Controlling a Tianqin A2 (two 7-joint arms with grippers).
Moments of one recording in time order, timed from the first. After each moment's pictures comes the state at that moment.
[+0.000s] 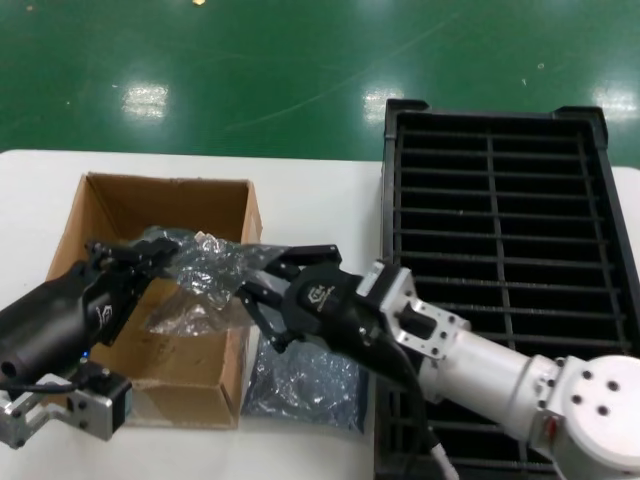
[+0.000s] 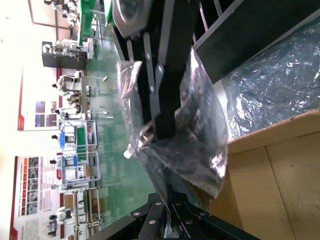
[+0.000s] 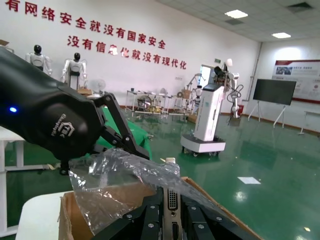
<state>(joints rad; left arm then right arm) -0.03 -0.80 1.57 -1.95 -1.03 0.43 0.33 0.57 0.18 -2.04 1.34 1.66 -0.60 -0.03</state>
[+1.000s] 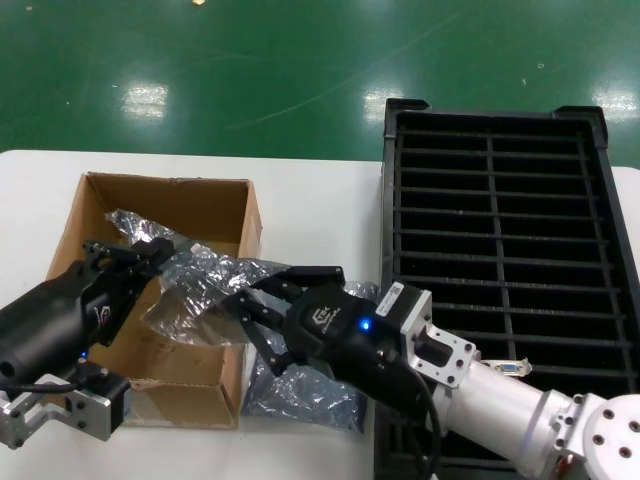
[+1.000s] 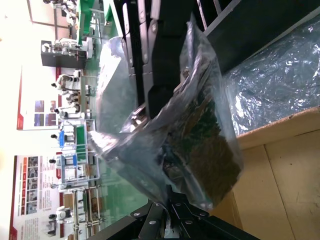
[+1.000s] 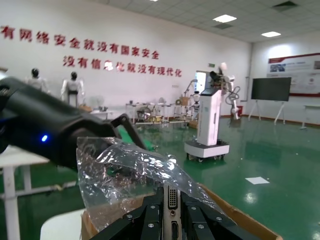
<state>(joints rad) -0.03 -0.80 1.57 -1.95 -1.03 0.43 0.33 0.47 0.22 -2.03 1.46 1.71 -0.60 0.03</state>
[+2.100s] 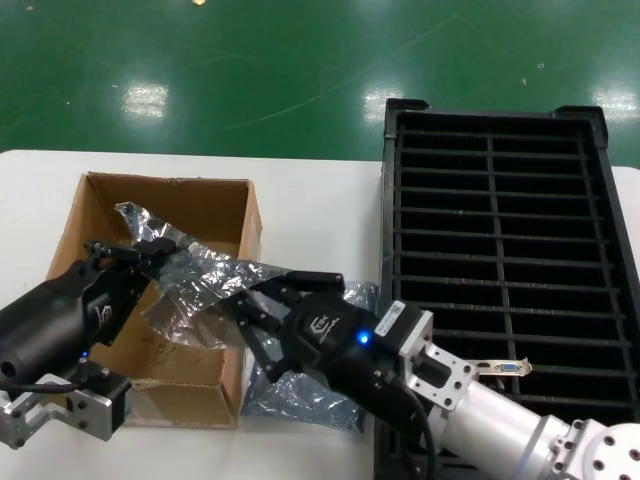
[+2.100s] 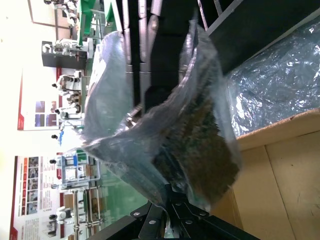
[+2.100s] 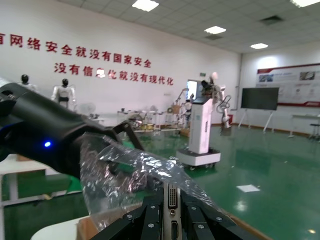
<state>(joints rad) -0.03 -0.80 1.57 -1.95 -1.03 0.43 0.33 0.40 0.19 -2.02 1.49 1.76 -0.60 -0.06</state>
